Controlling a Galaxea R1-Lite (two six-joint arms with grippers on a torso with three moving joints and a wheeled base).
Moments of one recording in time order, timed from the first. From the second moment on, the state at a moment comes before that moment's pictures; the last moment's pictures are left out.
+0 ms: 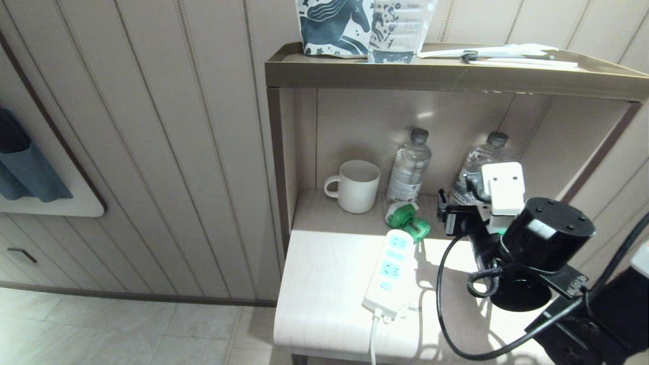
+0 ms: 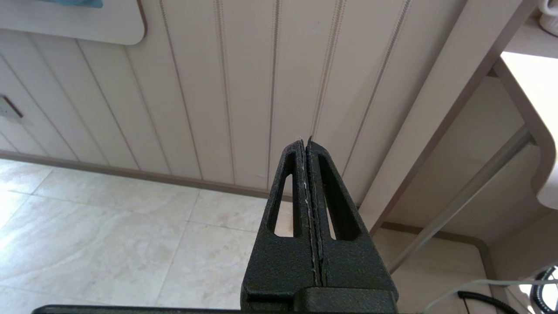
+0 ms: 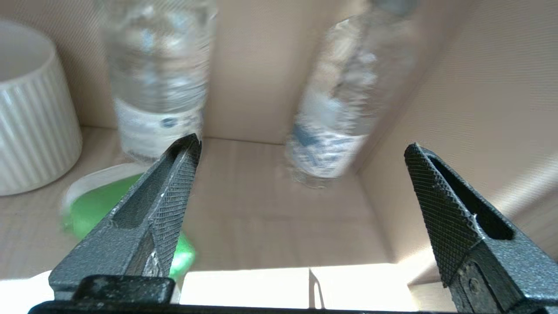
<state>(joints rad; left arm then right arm) 0.00 0.00 -0.05 0.10 0.04 -0.06 0.46 1.81 -0.48 -1.52 -0.74 -0.27</state>
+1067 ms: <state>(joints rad) 0.00 0.00 -0.05 0.10 0.04 -0.06 0.16 0.49 -0.16 -0.17 -0.33 -0.01</state>
